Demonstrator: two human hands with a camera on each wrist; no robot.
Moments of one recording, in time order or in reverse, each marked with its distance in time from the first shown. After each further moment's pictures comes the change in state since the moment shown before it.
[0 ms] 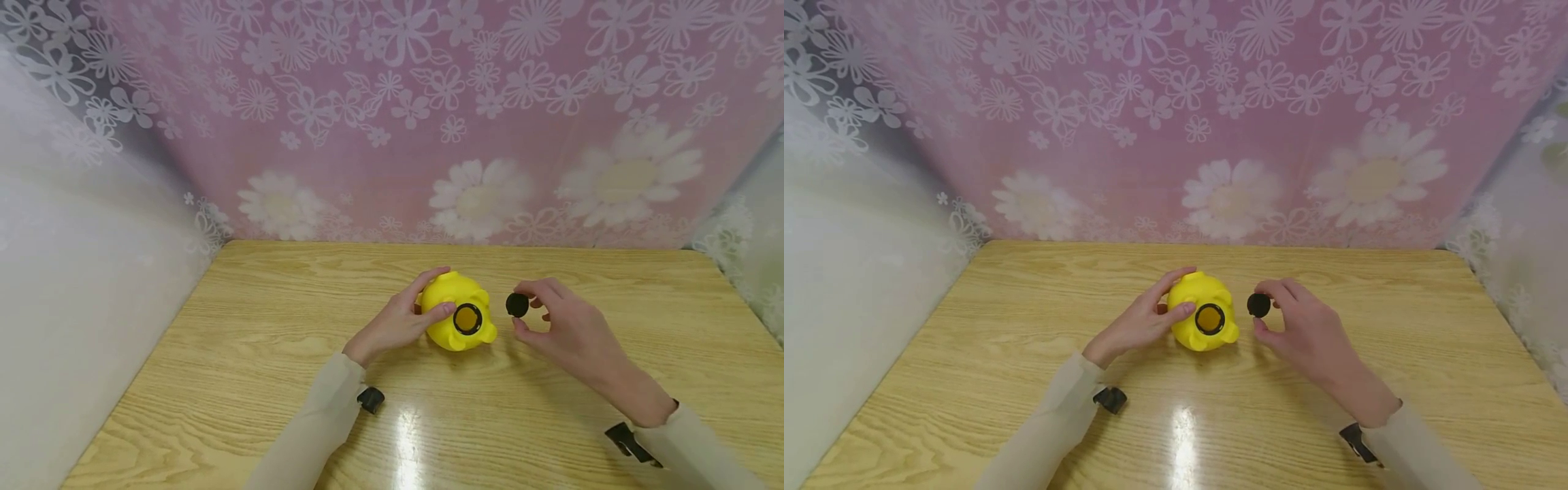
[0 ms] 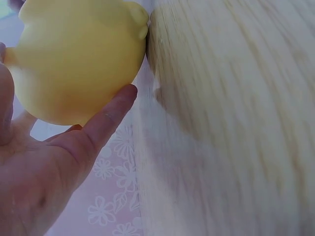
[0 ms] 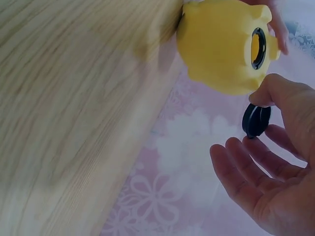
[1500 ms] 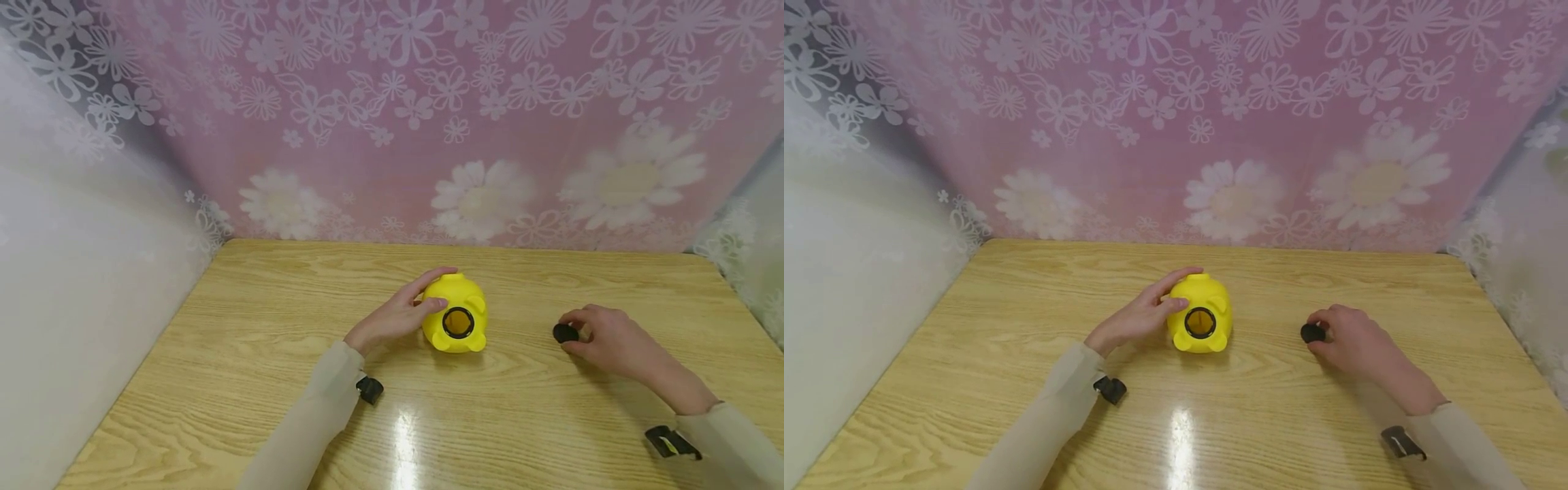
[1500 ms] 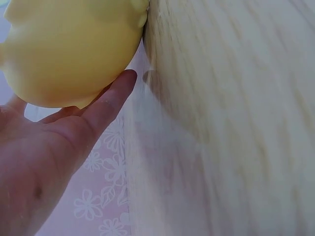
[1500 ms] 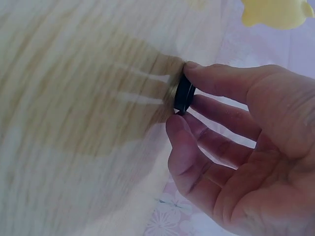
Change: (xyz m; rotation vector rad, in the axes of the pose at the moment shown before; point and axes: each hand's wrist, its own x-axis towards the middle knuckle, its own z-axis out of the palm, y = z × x) left_hand 0.009 -0.007 -0.011 -0.115 -0.125 0.081; right_hand -0.030 0.082 -0.012 0.024 -0.597 0.291
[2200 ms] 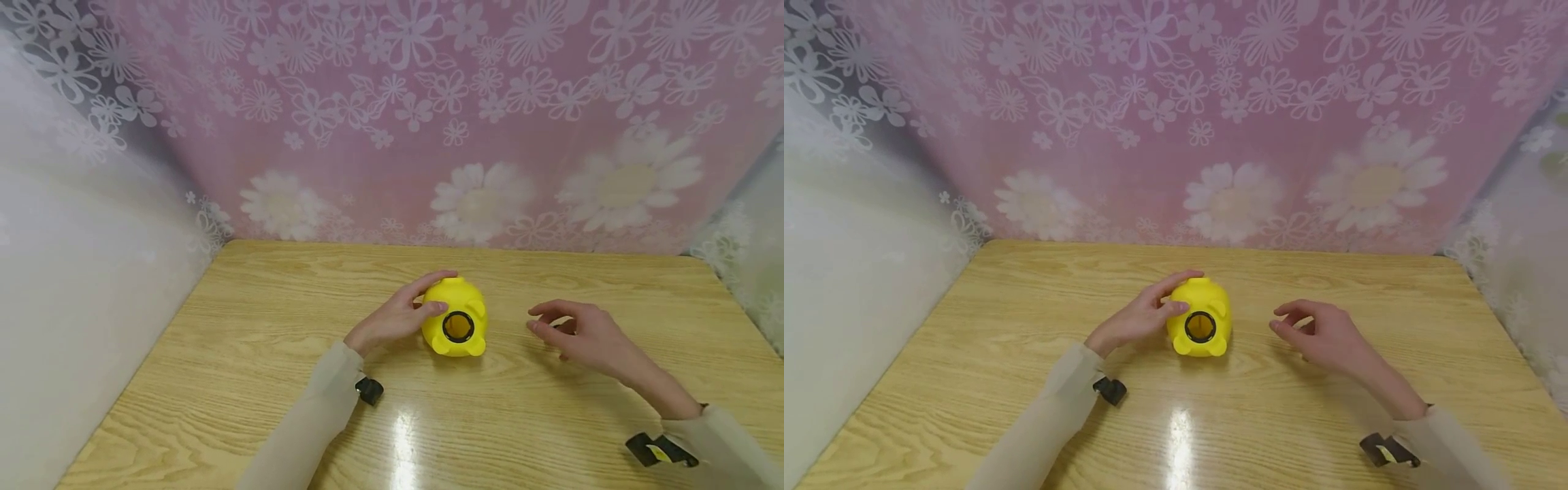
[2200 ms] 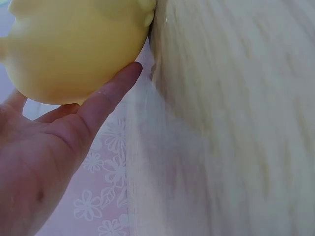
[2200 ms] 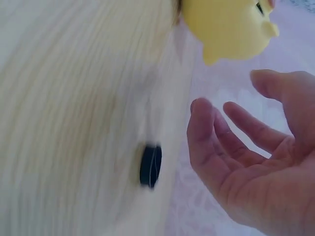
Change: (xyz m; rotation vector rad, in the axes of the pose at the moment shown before) left_hand 0.000 0.000 0.001 0.008 0.015 0.011; right_hand 0.001 -0.047 -0.005 0.433 0.017 0.128
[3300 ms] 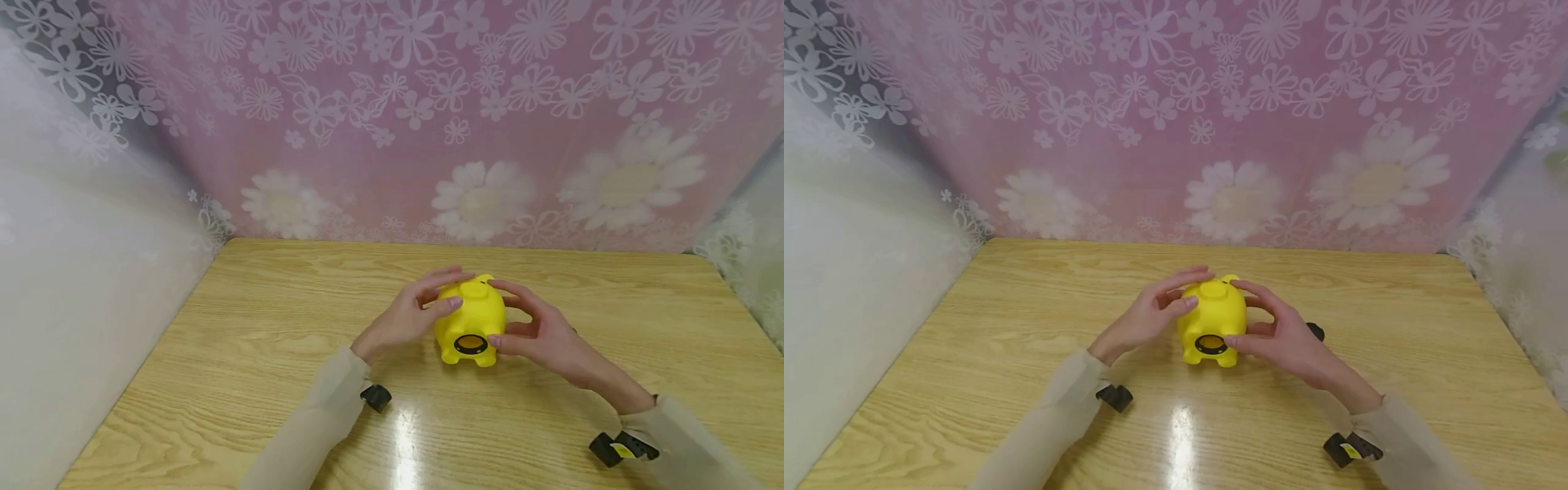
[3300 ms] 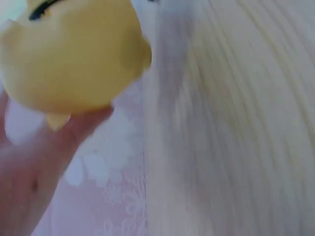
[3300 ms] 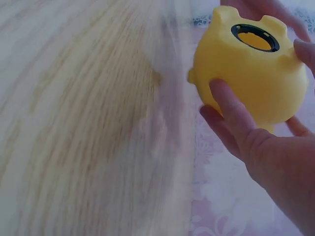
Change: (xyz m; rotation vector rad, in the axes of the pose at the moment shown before) left_hand -0.004 0.022 0.016 -0.077 0.060 0.133; right_hand 0.011 -0.030 0.035 0.533 -0.171 -0.199
